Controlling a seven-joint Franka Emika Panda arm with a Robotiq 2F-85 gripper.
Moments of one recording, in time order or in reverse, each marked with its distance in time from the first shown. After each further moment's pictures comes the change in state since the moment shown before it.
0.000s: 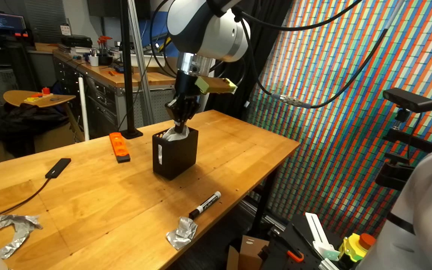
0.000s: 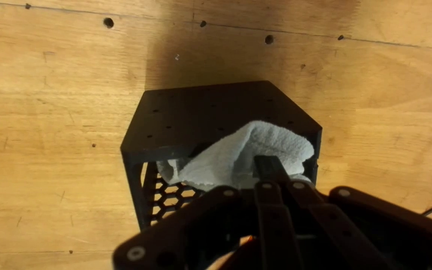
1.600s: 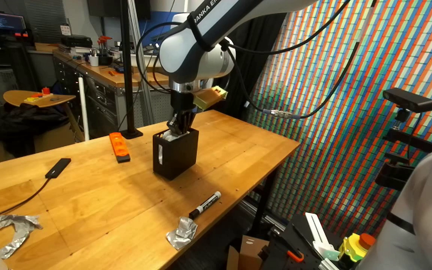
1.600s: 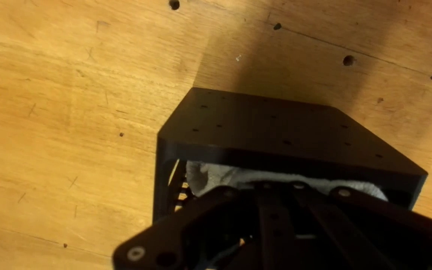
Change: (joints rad) arm 0.000 0.131 0.015 0.049 -0.227 0.045 -0.033
